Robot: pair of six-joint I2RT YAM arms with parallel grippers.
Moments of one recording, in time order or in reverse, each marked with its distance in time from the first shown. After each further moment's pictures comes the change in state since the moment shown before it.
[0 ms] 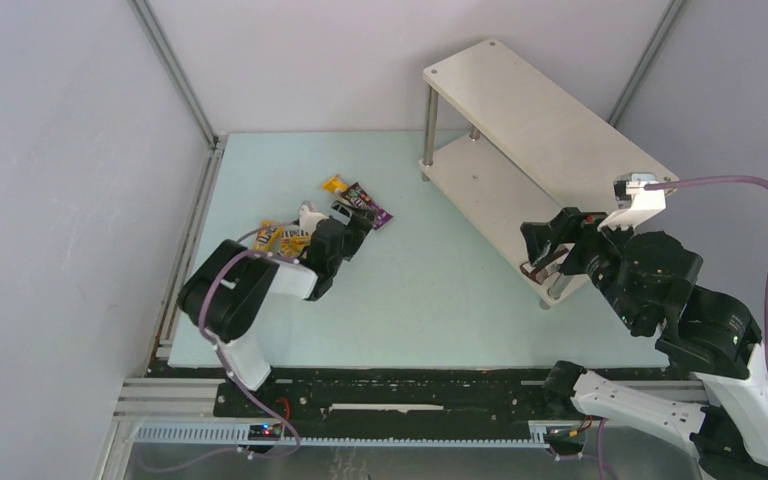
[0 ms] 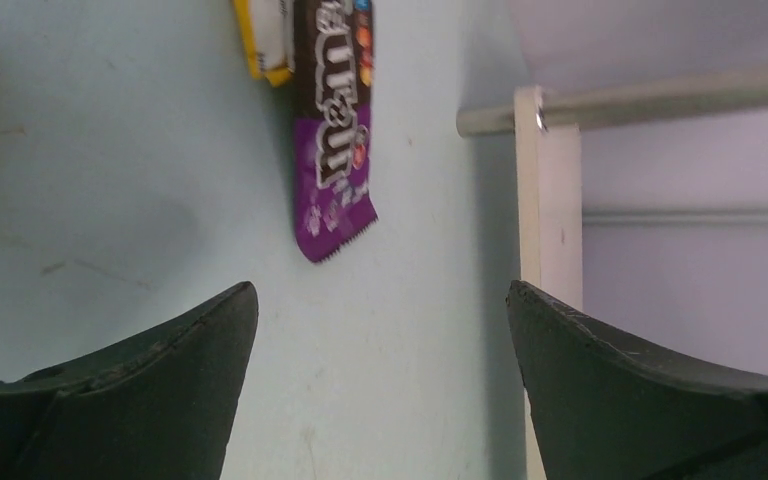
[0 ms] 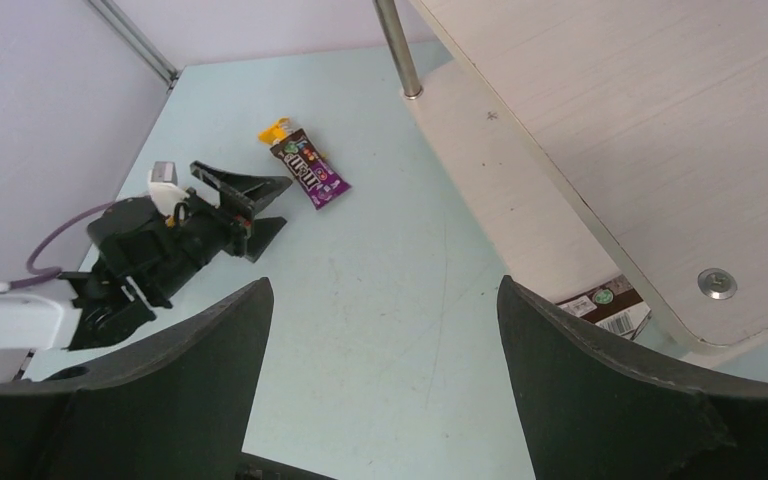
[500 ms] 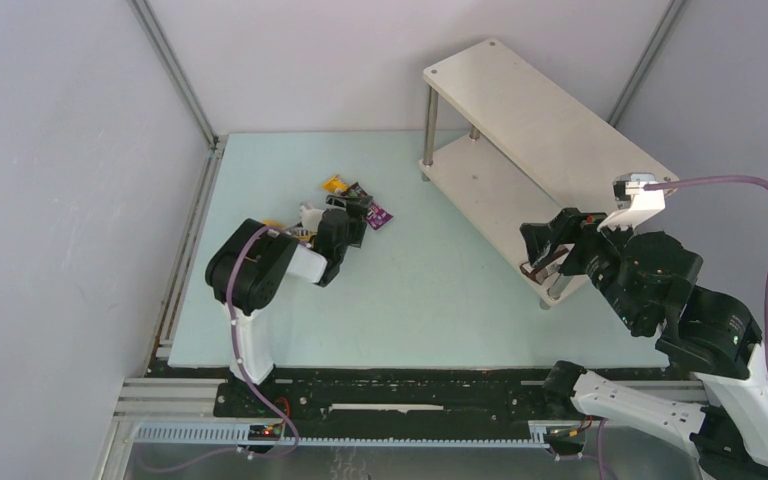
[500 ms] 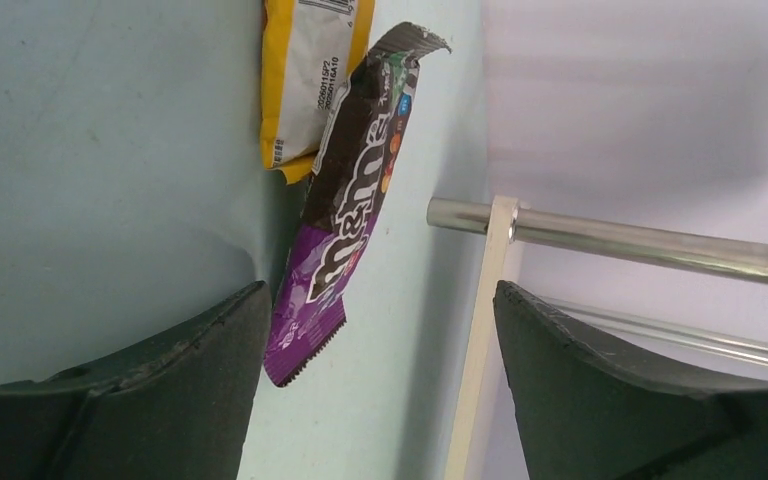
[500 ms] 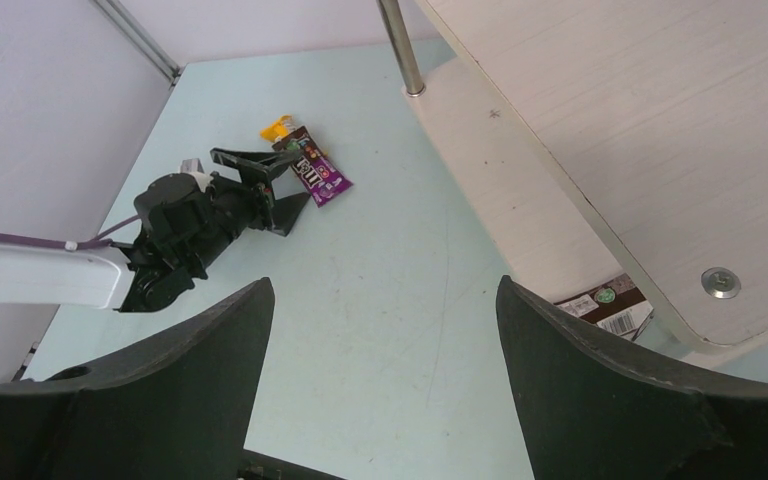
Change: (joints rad) left arm 0.059 0.269 0.159 0.104 -0.018 -0.306; right arm 0.000 0.000 0.000 -0.003 -0.008 0.001
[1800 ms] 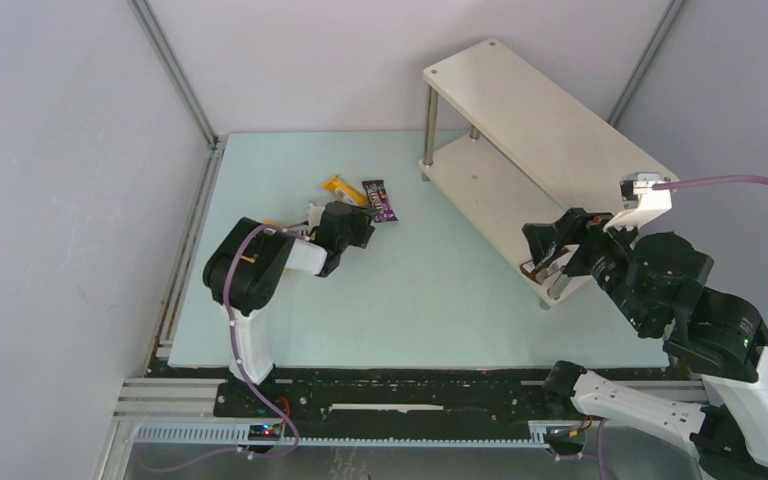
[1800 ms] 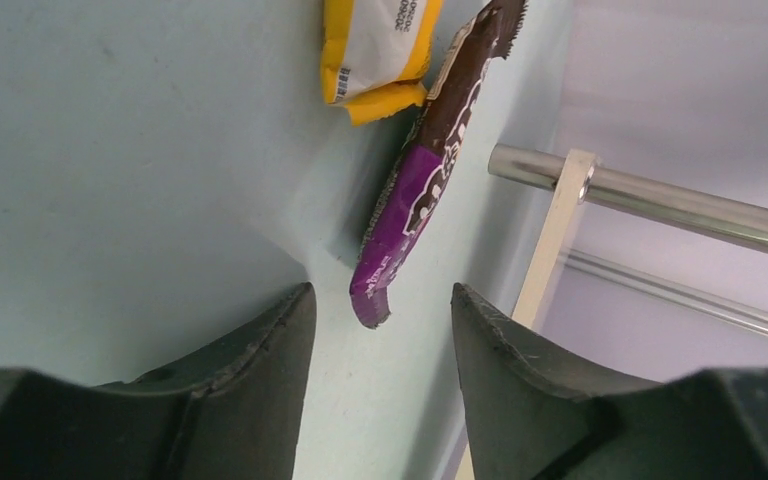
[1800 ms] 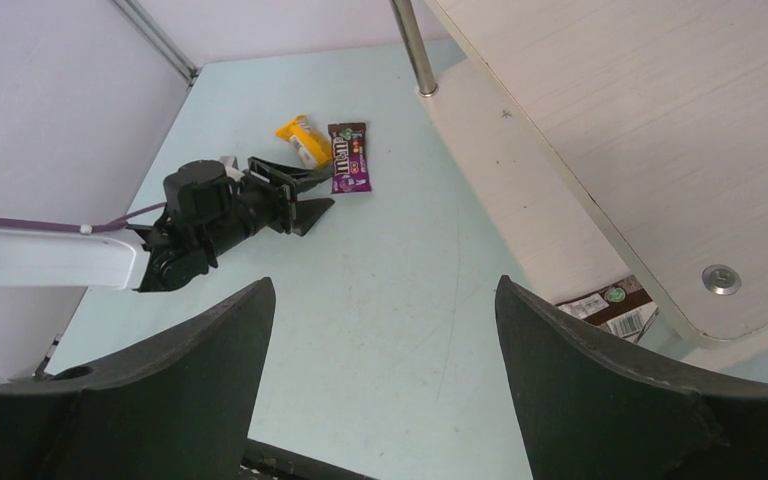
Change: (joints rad) left arm 0.015 -0.018 0.084 -0.257 0.156 -0.006; right arm 0.000 0.003 0.032 -0.021 -0.023 0.011
